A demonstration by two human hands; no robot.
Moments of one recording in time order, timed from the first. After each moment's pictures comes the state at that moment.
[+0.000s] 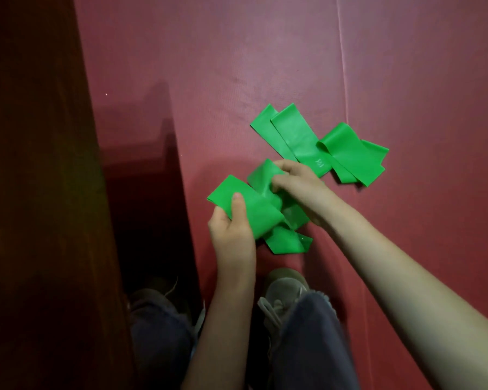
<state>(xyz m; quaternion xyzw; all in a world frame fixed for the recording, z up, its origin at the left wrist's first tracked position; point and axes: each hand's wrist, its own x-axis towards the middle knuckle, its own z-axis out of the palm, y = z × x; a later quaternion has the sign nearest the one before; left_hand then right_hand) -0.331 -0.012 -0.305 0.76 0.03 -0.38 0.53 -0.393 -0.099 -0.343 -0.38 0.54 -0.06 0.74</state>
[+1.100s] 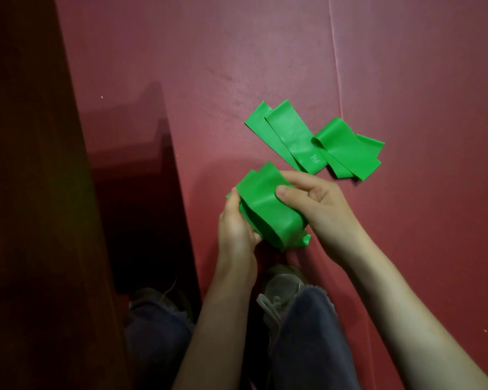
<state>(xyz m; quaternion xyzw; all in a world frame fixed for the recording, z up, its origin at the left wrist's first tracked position) -0.329 -0.026 -0.284 0.66 0.14 -0.56 0.48 -0.425 -0.070 -0.283 -0.32 0.43 -0.20 0.82</state>
